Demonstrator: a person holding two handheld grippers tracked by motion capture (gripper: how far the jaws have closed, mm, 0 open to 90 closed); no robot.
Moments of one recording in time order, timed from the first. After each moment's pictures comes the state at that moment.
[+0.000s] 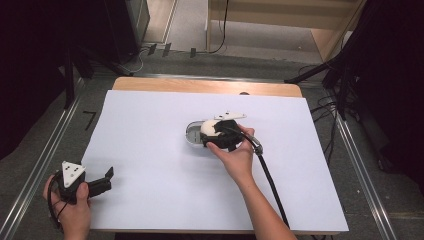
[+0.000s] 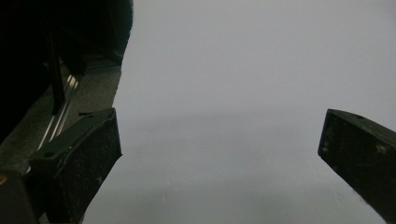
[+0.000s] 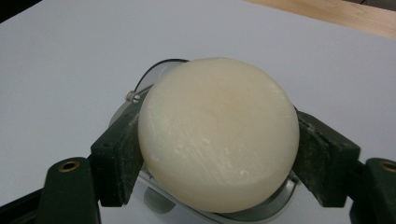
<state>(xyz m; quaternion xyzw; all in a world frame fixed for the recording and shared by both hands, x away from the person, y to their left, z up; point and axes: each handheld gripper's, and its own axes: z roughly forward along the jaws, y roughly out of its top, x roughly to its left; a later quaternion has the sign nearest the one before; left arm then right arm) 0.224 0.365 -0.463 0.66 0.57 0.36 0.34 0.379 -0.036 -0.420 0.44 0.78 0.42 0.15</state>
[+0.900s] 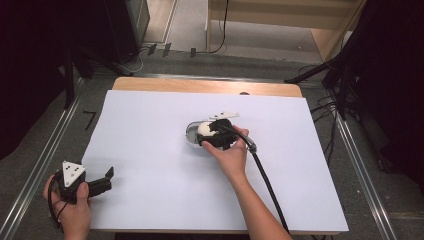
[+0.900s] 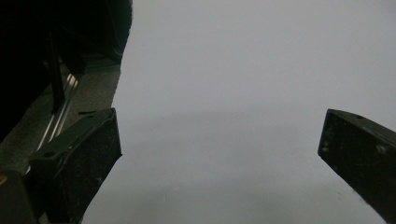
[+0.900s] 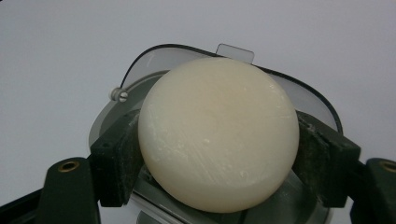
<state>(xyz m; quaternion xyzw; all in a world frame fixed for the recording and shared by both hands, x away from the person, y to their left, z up) 0.224 0.364 -0.463 0.66 0.57 0.36 0.34 0.391 -0.022 -0.437 0.47 0.78 0.40 0.13</state>
